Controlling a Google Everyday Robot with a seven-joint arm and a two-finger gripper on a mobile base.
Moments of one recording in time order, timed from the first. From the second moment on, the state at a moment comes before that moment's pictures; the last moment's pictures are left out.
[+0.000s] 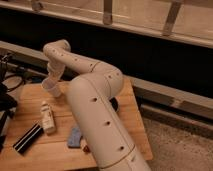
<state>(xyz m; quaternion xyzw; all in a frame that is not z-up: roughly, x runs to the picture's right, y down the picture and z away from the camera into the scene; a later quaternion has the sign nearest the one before) -0.312 -0.067 0.894 -0.32 -0.06 0.35 0.88</state>
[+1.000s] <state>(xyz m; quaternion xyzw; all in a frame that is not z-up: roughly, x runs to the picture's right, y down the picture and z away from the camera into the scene) -0.325 -0.088 0.843 -0.35 -0.08 0.33 0.87</state>
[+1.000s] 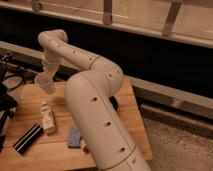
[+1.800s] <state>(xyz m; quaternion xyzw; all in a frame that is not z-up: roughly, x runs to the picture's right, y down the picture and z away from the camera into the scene) -0.330 -0.094 0.816 -0.36 -0.10 0.32 0.87</state>
